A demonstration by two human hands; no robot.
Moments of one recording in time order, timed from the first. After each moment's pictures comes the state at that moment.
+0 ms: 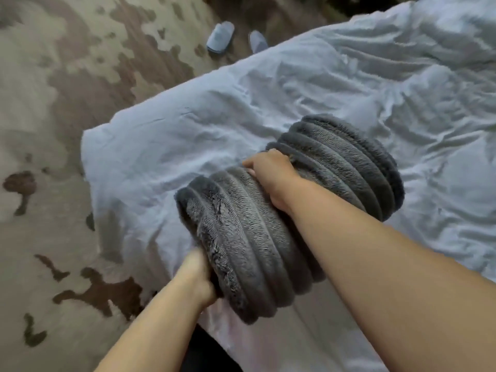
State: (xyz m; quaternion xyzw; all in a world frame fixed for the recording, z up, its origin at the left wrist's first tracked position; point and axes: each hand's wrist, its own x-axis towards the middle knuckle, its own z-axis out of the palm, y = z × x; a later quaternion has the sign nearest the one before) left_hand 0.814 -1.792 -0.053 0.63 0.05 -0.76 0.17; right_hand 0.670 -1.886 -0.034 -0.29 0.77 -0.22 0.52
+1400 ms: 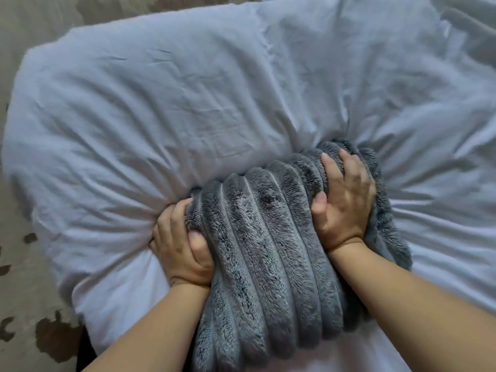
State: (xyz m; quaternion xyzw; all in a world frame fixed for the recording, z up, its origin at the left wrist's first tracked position) left_hand 0.709 -1.788 -0.203 0.79 -0.49 -0.18 0.31; right_hand 0.497 -1.859 -0.178 -0.71 0.69 -0.16 0.01
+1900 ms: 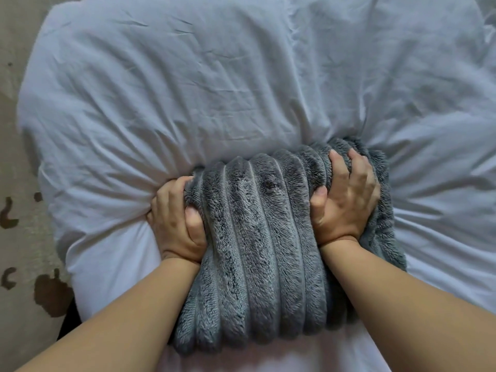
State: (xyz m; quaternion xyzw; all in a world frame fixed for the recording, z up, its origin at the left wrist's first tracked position) left_hand 0.710 -1.787 -0.212 0.80 -0.50 -0.15 0.30; right_hand 0.498 -1.860 -0.187 -0.70 0.70 -0.15 -0.01
